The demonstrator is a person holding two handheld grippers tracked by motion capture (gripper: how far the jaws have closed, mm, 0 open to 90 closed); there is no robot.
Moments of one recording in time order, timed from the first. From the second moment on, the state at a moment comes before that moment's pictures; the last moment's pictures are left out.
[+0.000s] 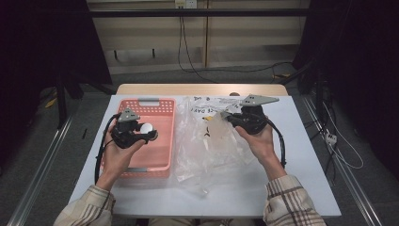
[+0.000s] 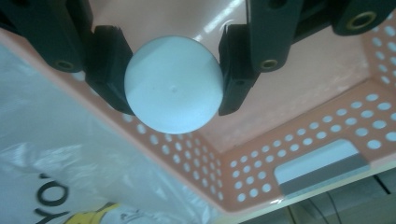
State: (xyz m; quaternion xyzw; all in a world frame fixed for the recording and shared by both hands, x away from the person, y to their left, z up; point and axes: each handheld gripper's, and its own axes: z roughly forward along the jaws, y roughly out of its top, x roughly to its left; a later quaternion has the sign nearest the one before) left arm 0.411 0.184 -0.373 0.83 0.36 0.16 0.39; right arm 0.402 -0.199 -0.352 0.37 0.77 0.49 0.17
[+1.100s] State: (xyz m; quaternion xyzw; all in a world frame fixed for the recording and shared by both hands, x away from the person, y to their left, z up) left arm 0.352 0.112 -0.340 0.83 0.25 0.14 0.47; right arm 0.398 -0.202 -0.343 0.36 0.77 0.50 0.17
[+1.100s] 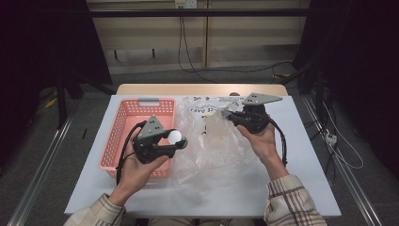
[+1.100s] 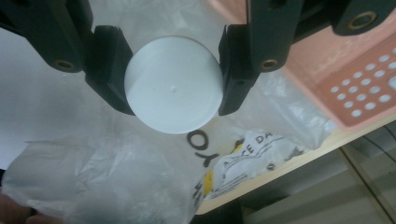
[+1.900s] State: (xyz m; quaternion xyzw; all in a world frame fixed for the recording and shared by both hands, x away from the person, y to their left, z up) left arm 0.342 0.029 -0.338 0.84 0.20 0.09 0.50; right arm 0.399 -0.206 -0.342 0.36 0.77 0.50 0.18
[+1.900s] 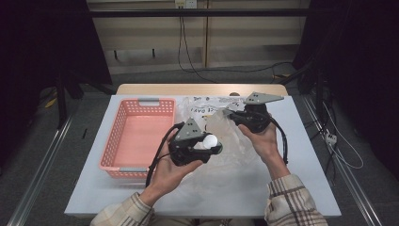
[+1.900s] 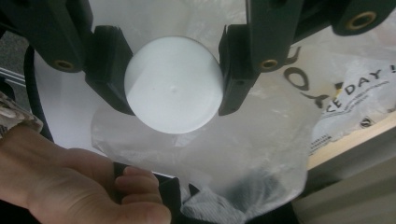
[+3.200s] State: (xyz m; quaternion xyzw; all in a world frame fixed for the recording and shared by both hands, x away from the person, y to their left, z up) left arm 0.396 -0.022 -0.416 0.86 0.26 0.09 0.42; right arm 0.400 -0.205 -0.345 0.36 0.77 0.49 0.17
